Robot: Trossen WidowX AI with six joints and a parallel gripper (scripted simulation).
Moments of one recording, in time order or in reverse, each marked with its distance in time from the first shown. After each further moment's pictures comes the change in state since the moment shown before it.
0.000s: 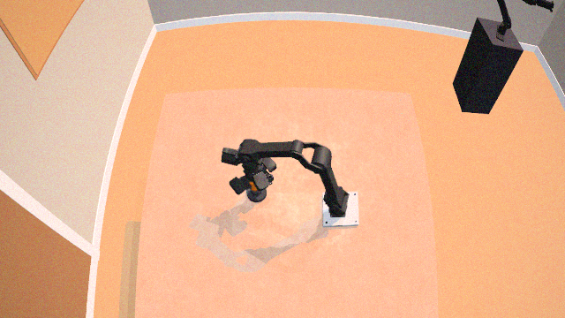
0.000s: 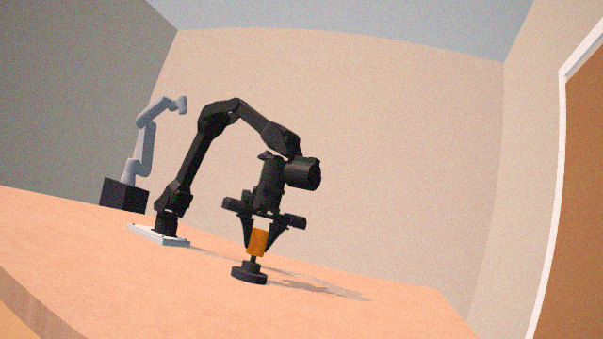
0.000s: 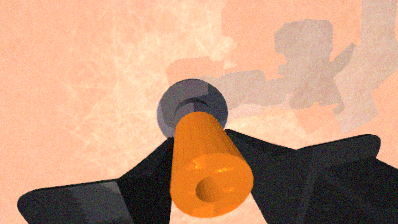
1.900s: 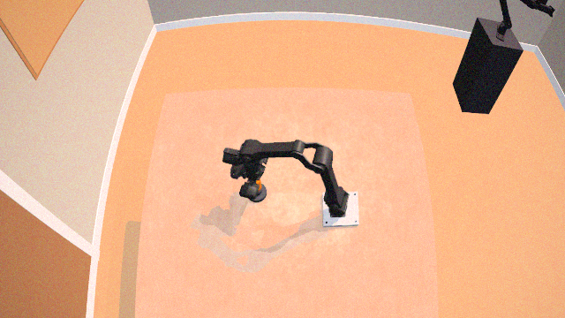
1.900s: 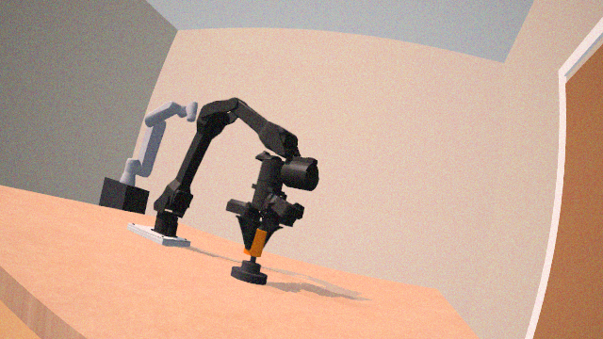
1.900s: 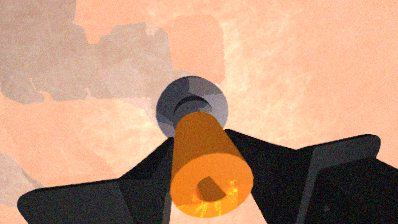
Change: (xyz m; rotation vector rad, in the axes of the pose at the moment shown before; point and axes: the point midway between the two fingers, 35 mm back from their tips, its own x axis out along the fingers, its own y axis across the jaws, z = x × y) arm 0.002 0.003 0.002 2.501 -0.002 -0.007
